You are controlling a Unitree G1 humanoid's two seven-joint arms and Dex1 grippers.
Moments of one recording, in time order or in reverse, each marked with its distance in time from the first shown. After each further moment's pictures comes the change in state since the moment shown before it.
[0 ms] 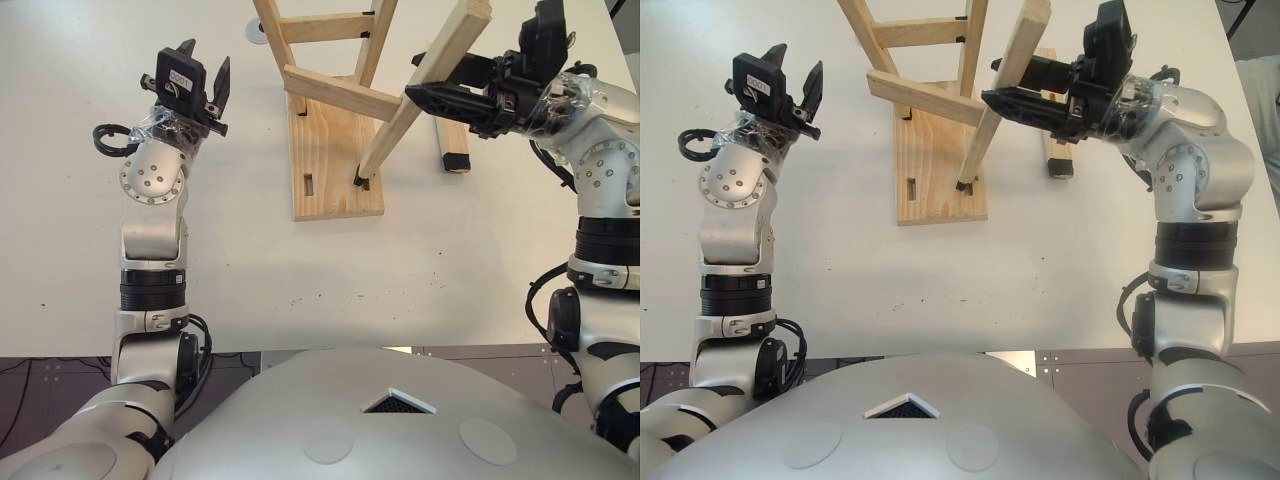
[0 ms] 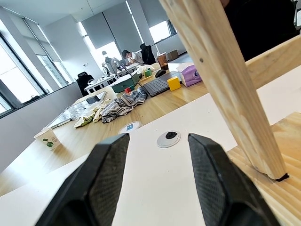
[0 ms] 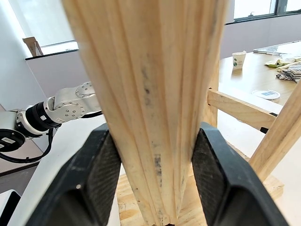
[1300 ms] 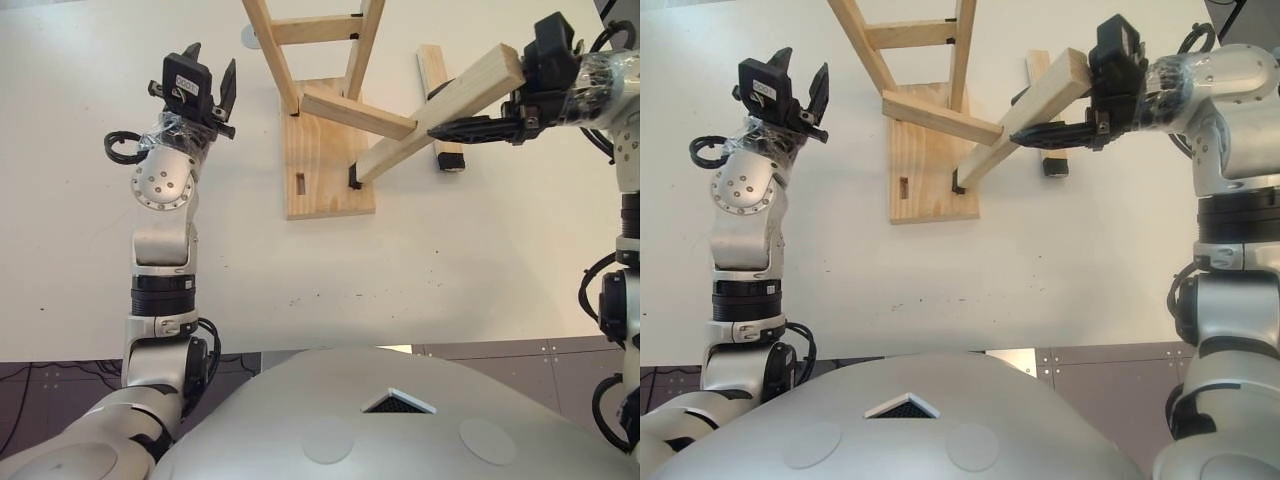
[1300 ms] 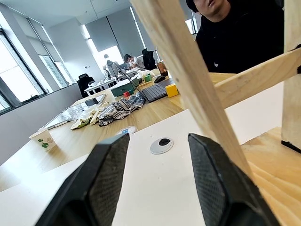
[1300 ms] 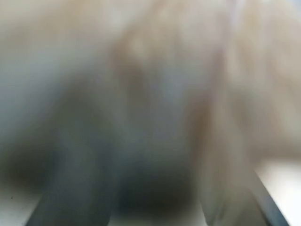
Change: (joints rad) left arm 0.028 -0.053 -0.008 -0.039 0.001 0.012 0.041; right arm -0.132 -0.199 0.191 0.173 -0.193 -0.195 0.299
